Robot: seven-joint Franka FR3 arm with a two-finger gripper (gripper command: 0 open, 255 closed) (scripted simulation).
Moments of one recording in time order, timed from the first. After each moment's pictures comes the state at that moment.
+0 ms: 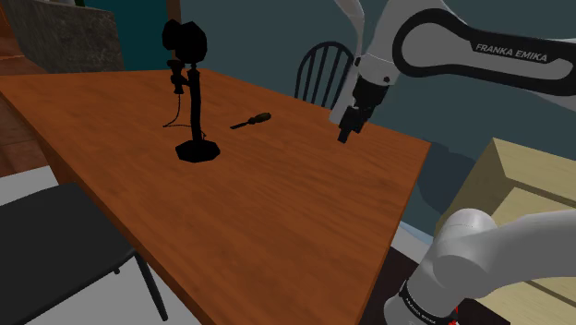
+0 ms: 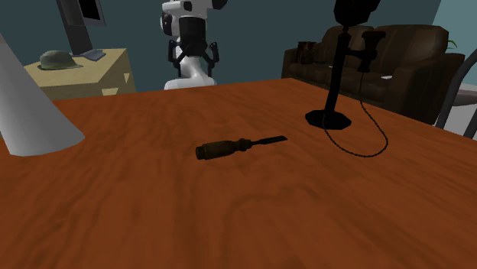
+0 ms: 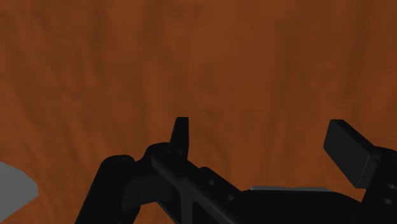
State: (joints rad) arm -0.02 -0.75 0.03 -2.29 -0.04 1.69 -0.06
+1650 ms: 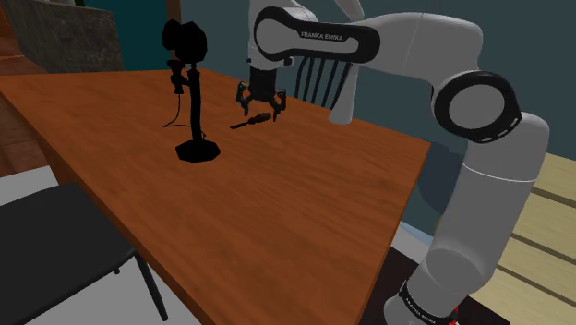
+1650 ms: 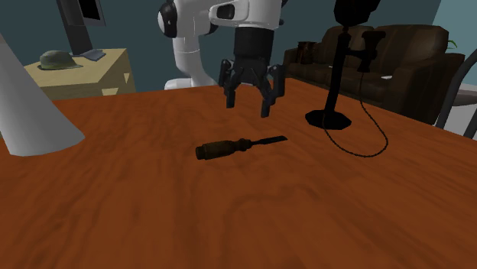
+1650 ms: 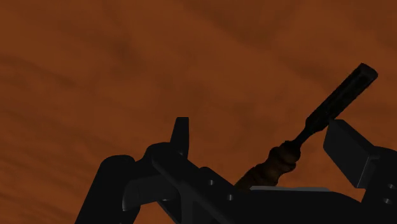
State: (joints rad) arm -0.15 0.20 0.37 -1.42 -0.21 1.67 1.19
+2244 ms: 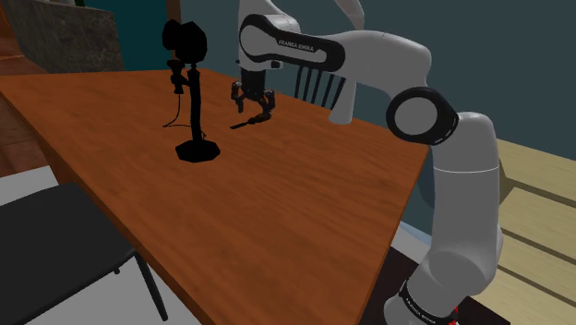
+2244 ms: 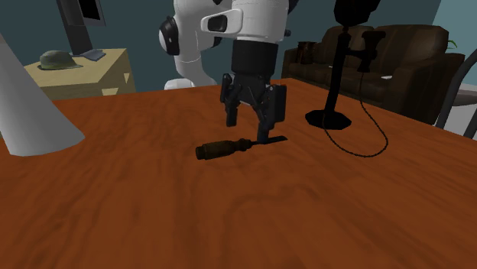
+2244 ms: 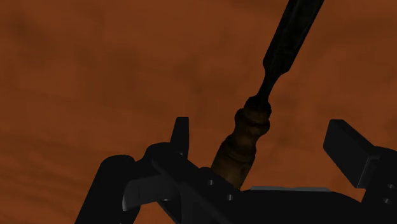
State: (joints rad) arm -0.09 0.47 0.33 -1.07 -0.28 1.57 1.39
